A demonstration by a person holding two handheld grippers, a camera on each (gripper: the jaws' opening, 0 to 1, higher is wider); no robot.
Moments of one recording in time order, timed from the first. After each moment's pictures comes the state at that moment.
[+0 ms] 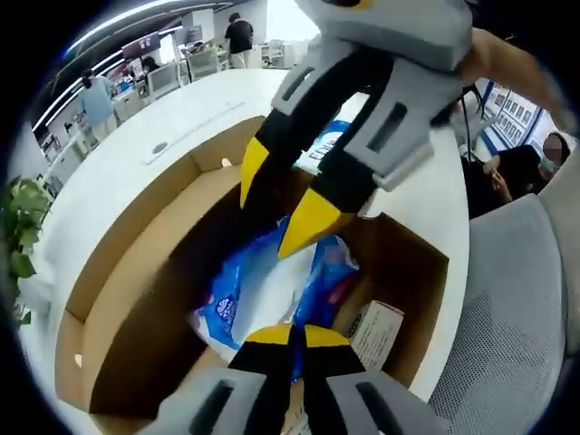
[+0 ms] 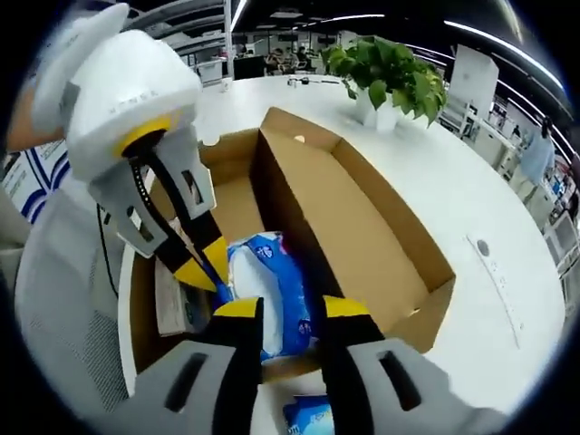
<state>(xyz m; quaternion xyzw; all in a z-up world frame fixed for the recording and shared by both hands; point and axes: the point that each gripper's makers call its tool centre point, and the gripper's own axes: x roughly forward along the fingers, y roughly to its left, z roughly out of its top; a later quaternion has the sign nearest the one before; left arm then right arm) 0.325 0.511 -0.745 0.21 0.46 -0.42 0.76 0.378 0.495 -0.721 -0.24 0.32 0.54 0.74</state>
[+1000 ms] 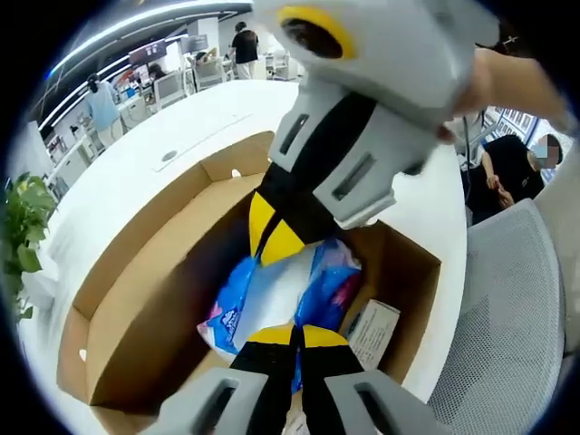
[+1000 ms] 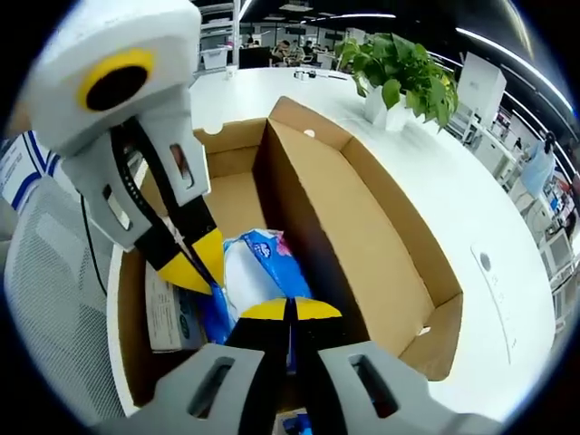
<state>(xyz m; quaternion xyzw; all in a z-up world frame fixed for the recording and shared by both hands) 0.326 0.517 -0.730 0.19 0.43 -0.41 0.78 0.372 0.512 -0.723 -0.27 0.31 0.54 0.73</state>
